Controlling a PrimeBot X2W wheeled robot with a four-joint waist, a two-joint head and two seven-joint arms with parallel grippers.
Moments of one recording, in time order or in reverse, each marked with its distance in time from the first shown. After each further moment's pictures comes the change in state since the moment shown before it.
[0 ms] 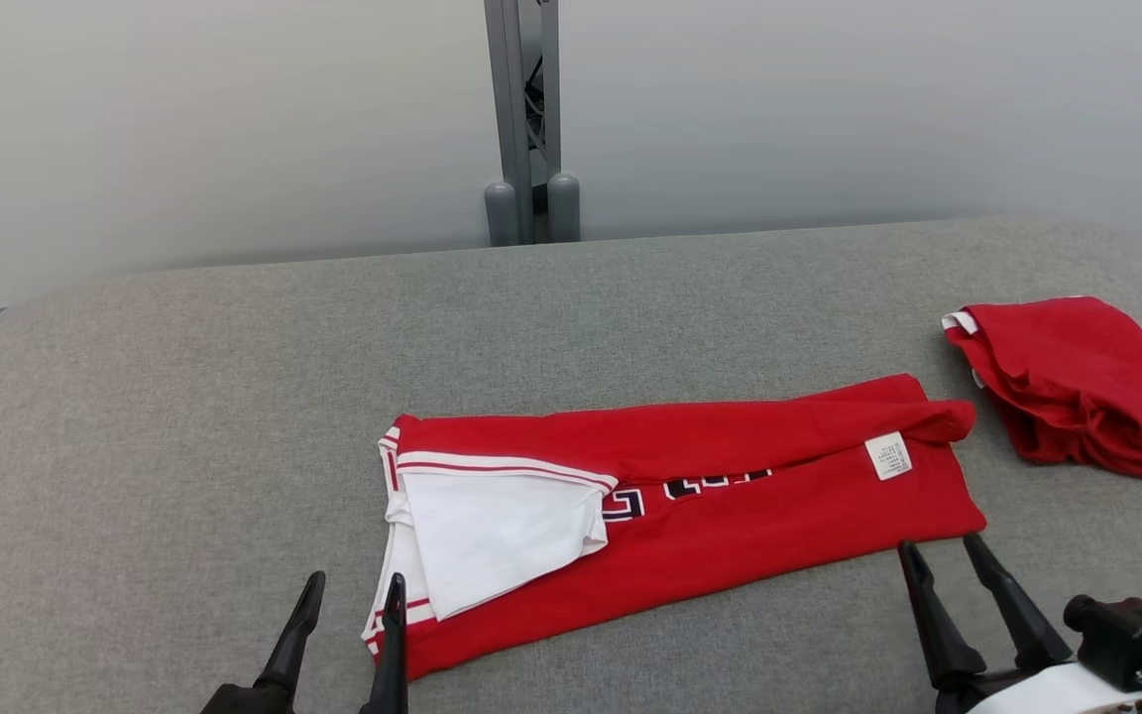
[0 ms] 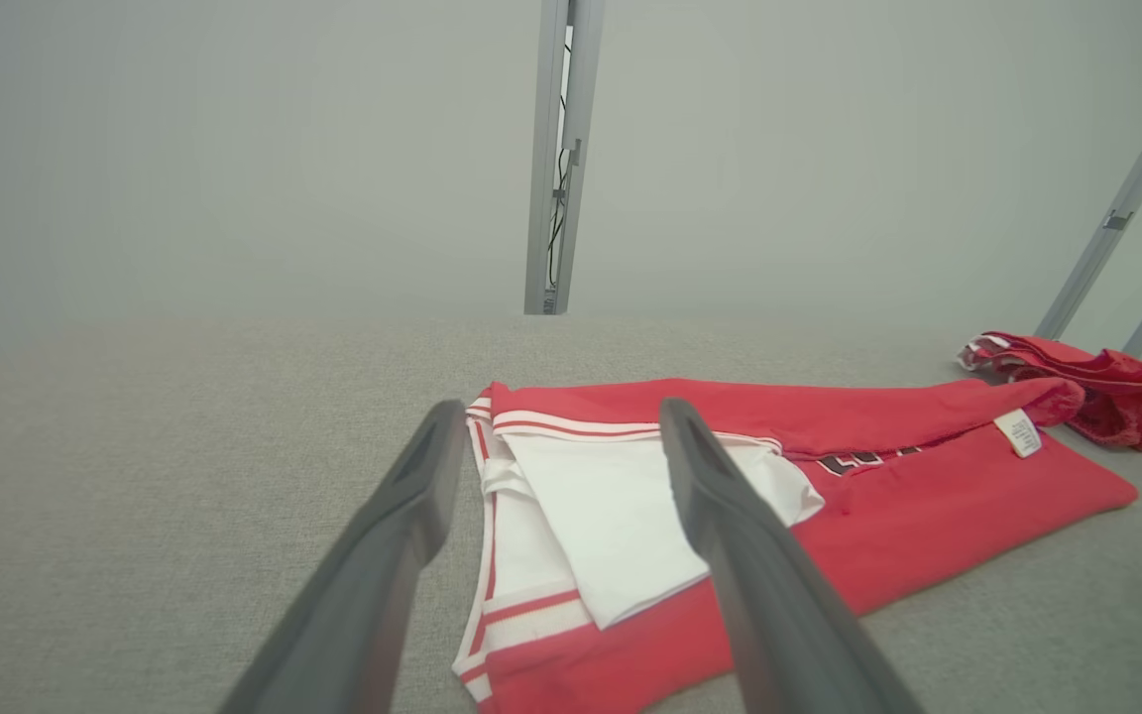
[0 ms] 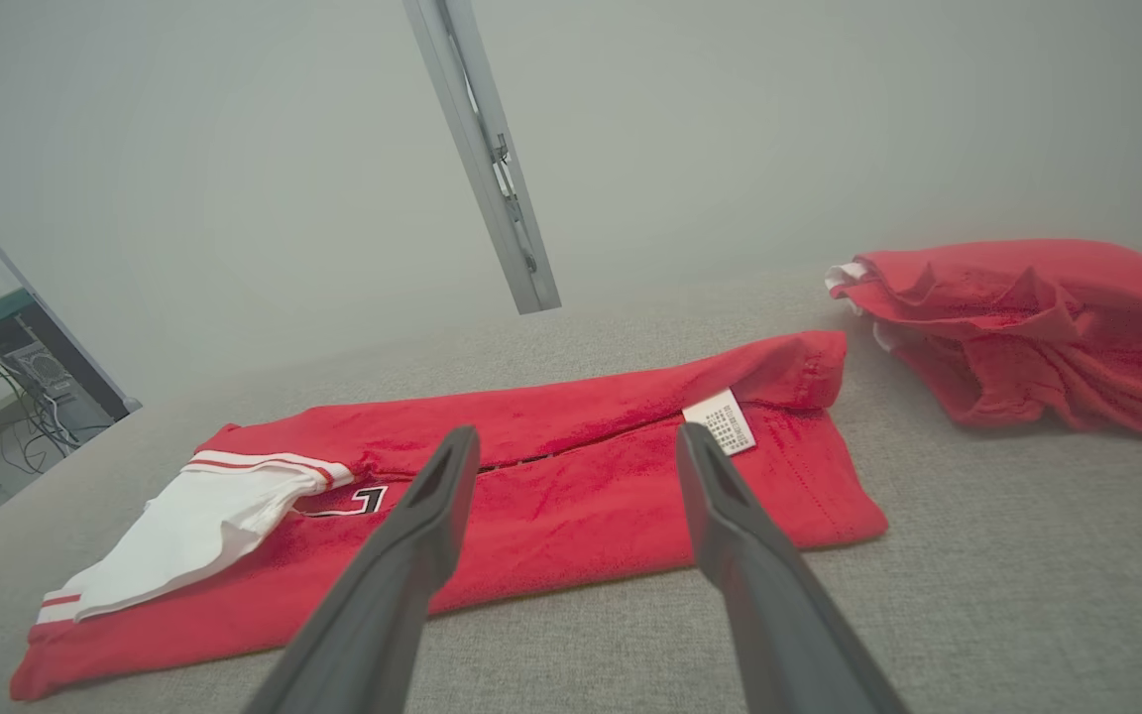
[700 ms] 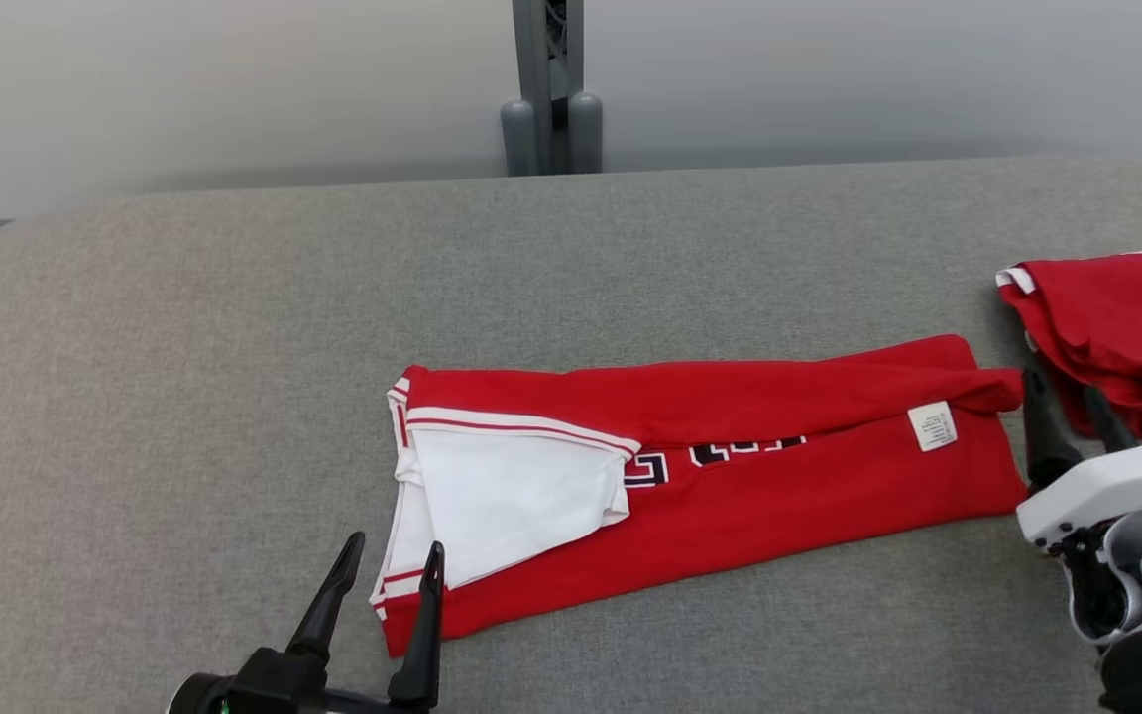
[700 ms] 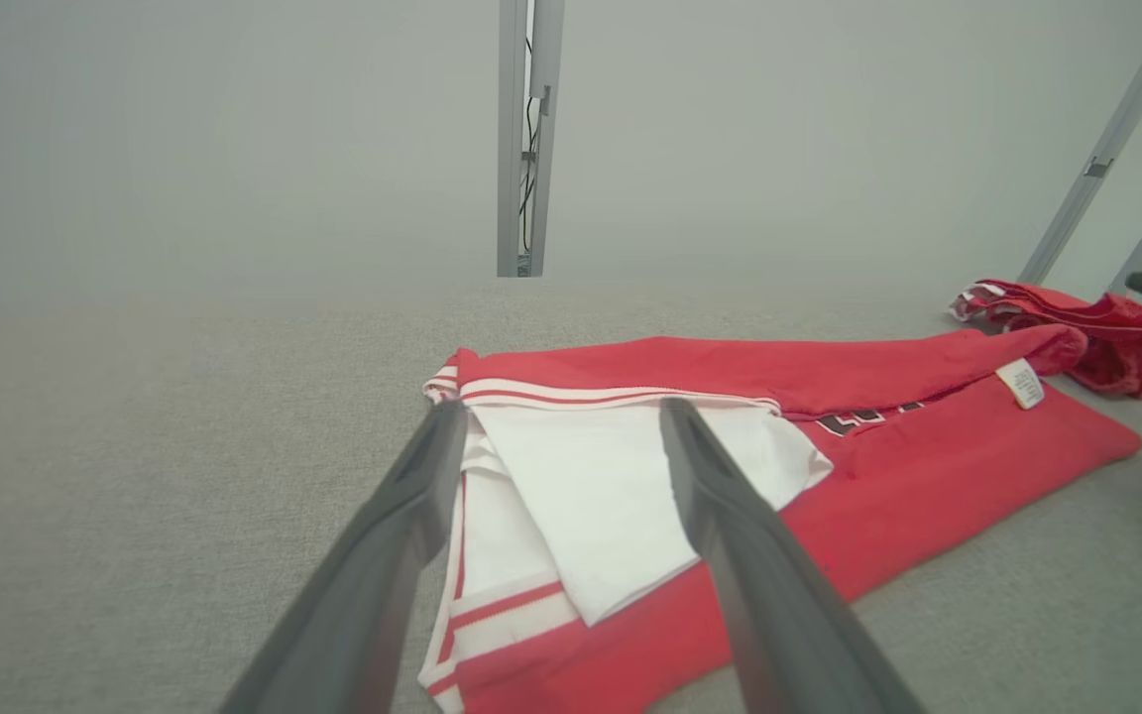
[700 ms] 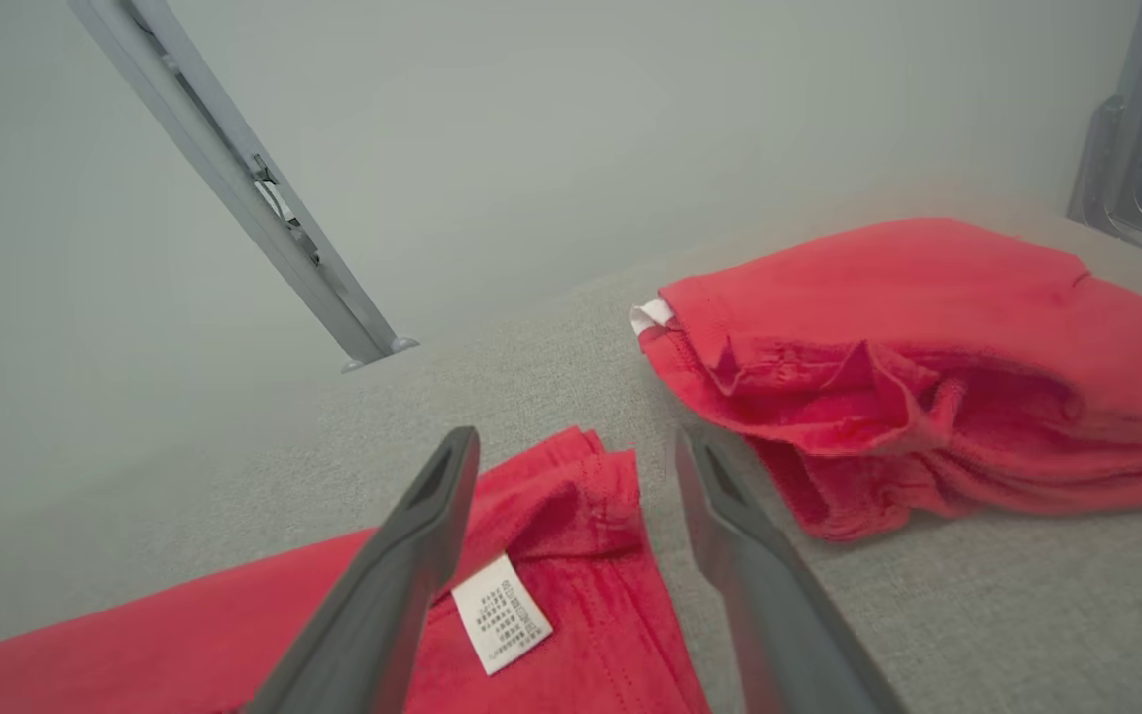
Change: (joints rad) left arm -0.055 -0.043 0.013 0.029 0.080 -0.085 0.000; right arm -0.477 -0.016 -0.102 0.552 0.128 0.000 0.019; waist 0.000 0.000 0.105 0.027
